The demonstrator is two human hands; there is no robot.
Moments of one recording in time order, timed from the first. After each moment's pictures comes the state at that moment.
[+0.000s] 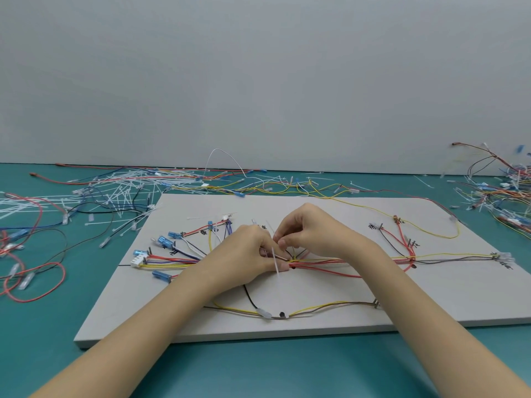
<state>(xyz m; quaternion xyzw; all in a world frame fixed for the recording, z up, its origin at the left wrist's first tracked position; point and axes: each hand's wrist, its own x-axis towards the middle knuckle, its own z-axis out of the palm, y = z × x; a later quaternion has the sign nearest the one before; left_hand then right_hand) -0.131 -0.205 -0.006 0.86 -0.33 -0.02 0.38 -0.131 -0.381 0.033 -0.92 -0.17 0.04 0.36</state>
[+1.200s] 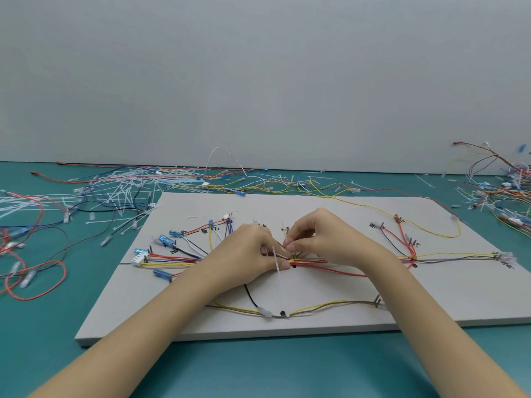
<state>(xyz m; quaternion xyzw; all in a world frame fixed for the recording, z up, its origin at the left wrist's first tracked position) -0.131 -0.206 -0.008 0.86 -0.34 0.00 0.38 -0.149 -0.393 0.033 -0.91 -0.16 0.04 0.37</state>
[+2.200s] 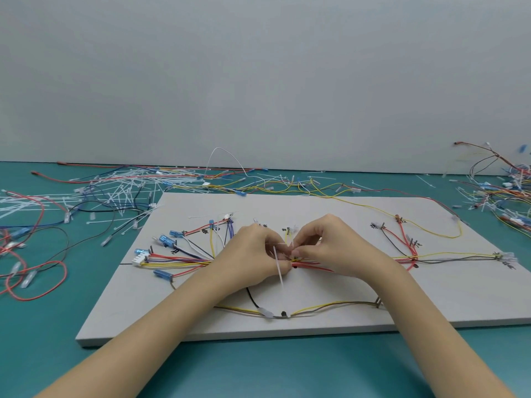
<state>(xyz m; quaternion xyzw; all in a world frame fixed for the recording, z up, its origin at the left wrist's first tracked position) -0.137 -0.216 -0.008 0.86 -0.27 -0.01 0.42 -0.165 -0.394 0.029 -0.92 -0.15 0.00 0.37</state>
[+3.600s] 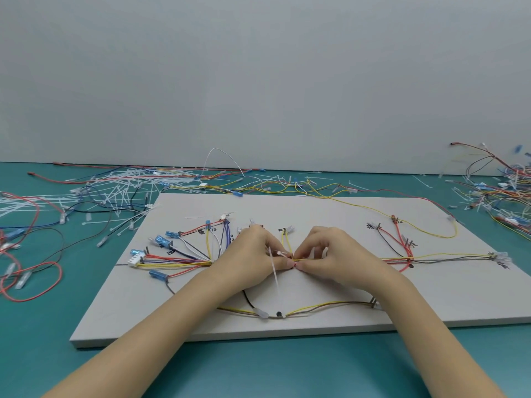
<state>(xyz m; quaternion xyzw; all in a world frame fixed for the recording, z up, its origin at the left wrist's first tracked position) -0.137 -0.224 -0.008 0.87 -0.24 -0.02 0.42 -0.175 -0.408 0.016 -0.94 -0.12 0.00 0.32</state>
